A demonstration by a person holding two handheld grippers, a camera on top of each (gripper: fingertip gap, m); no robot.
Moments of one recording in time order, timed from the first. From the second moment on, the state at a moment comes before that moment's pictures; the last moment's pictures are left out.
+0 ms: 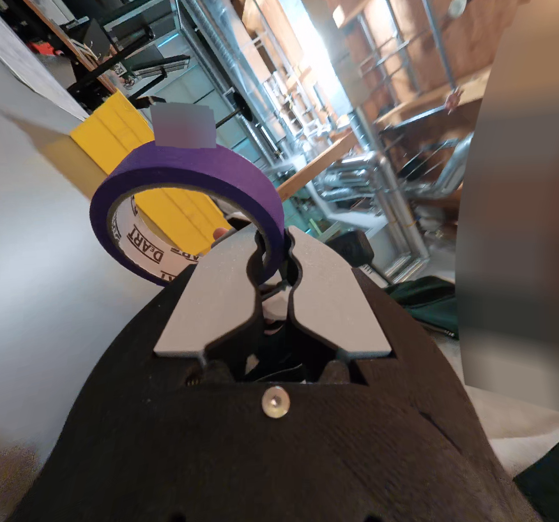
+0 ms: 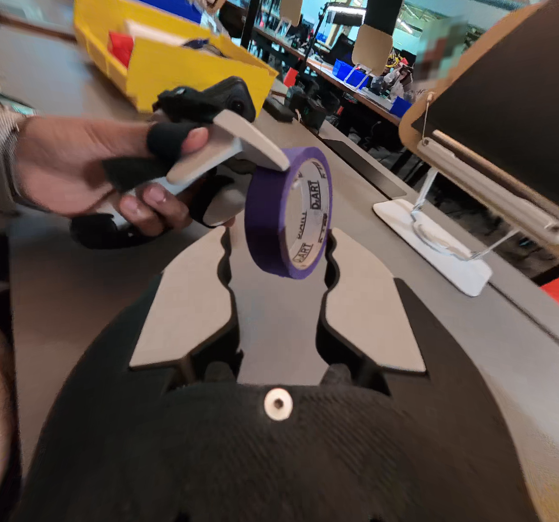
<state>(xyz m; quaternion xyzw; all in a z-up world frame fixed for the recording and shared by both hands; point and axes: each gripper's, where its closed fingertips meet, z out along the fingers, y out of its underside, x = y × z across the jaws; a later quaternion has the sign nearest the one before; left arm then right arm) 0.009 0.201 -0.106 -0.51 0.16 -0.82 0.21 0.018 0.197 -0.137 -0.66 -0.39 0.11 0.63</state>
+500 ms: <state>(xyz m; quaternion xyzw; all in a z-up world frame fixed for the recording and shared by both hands) 0.032 0.124 -0.121 -0.51 0.51 -0.64 0.25 0.047 0.210 -0.152 -0.72 -0.21 0.42 0.51</state>
